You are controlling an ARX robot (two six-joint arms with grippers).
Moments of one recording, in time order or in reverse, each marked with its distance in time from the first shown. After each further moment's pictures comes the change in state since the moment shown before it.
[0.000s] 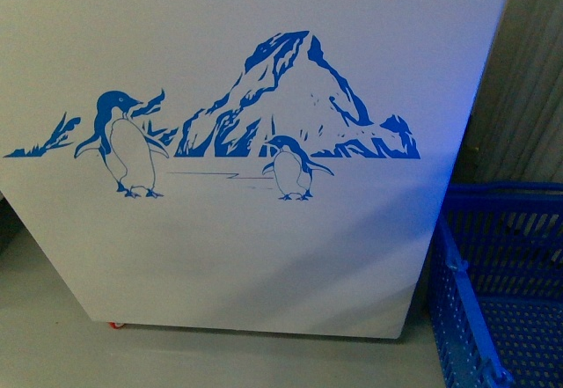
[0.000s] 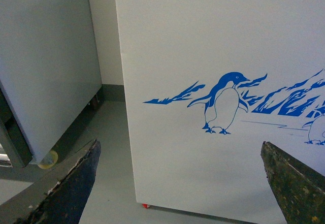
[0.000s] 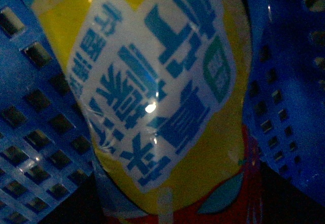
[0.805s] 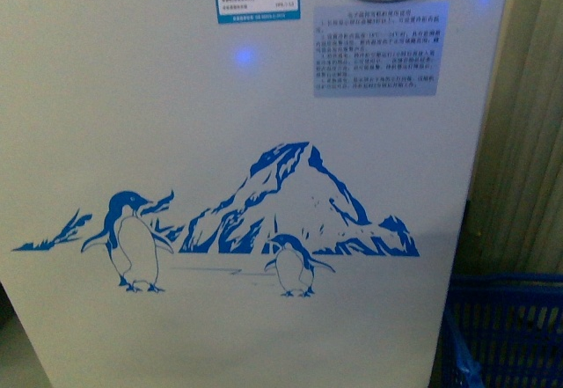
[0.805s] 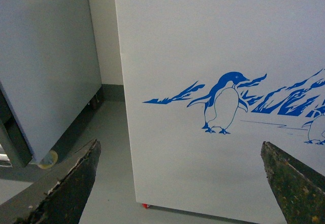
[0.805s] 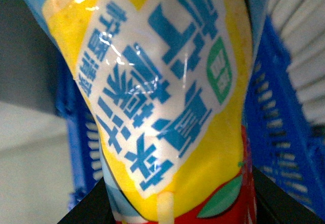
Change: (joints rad) left arm 0.000 0.000 0.000 0.000 0.000 0.000; right arm 0.114 -1.613 -0.639 -0.275 -0.173 -0.187
